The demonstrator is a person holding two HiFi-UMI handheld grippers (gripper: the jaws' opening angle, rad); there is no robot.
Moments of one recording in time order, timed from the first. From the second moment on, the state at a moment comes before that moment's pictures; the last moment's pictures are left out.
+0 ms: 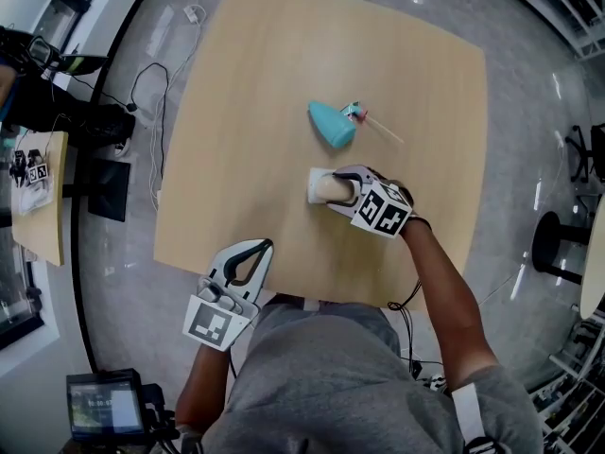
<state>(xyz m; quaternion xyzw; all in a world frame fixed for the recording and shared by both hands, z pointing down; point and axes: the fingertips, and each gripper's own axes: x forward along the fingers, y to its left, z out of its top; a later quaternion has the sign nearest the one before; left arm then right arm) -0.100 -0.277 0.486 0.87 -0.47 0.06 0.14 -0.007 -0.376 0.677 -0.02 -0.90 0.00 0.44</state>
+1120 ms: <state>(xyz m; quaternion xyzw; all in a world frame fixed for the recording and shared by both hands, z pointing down) -0.144 -0.248 0.544 0.84 -0.50 -0.01 0.23 -0.097 -0.320 0.553 -0.05 -0.92 -0.10 0.38</state>
